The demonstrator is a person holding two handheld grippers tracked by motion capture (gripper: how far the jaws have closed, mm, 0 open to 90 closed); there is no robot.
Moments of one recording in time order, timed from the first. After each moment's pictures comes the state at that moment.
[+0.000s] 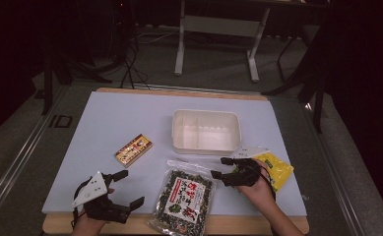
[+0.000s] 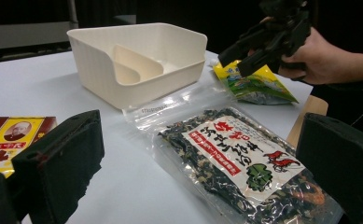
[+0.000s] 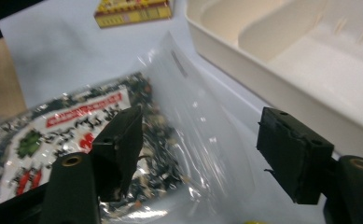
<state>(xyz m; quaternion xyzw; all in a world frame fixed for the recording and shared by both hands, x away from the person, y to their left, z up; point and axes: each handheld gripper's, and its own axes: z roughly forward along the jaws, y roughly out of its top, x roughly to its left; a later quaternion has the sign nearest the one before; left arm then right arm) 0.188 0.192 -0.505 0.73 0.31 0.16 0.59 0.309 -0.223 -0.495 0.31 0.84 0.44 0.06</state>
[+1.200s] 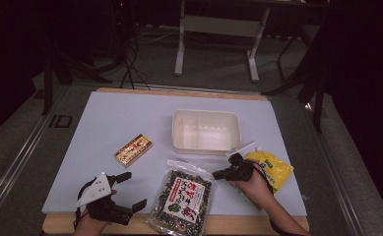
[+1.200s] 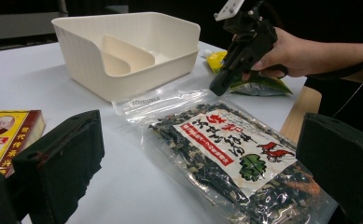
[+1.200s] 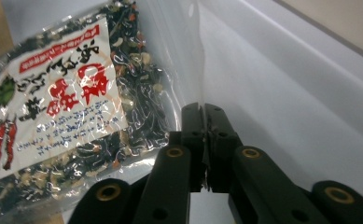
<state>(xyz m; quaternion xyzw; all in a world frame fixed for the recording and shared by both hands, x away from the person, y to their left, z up) 0.189 0.186 -0.508 0.74 0.30 0.14 0.59 0.342 -0.220 -0.530 0.32 0.88 0.34 -0.06</state>
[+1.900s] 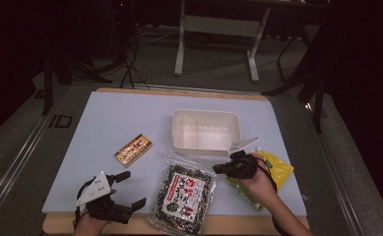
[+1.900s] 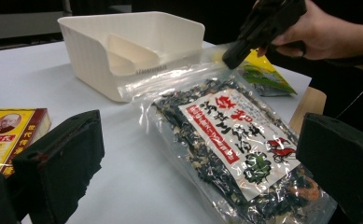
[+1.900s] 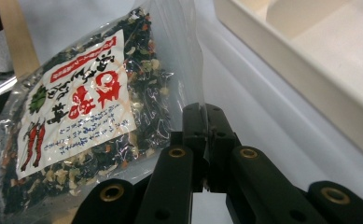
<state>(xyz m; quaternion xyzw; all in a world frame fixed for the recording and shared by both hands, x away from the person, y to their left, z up) 0.191 0.188 -0.509 0.74 0.31 0.14 0.58 0.324 -0.212 -0.479 0.27 0.89 0.36 0.00</state>
